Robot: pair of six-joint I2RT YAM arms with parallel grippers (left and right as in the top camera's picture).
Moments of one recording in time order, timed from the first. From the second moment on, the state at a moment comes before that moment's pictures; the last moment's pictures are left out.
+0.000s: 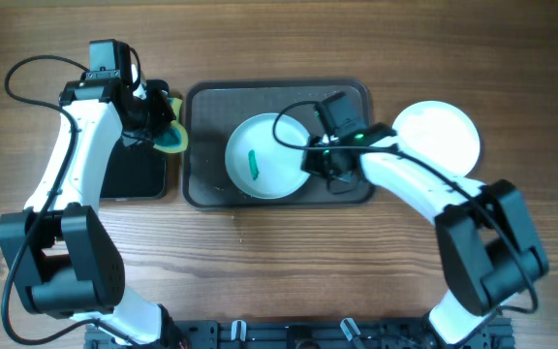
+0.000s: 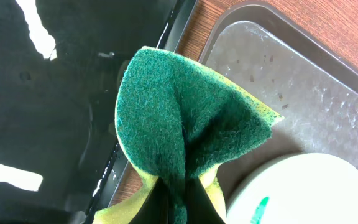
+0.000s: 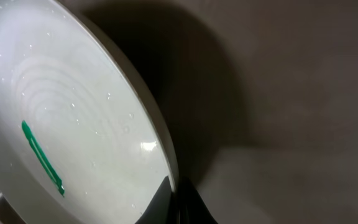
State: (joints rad) left arm 0.07 1.77 1.37 -0.85 0.17 -0.43; right arm 0.51 1.84 1.11 -0.47 -0.18 0.80
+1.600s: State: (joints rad) left arm -0.03 1.78 1.36 -0.82 0.17 -0.43; right arm 0.55 2.16 1.51 -0.74 -0.31 0.61
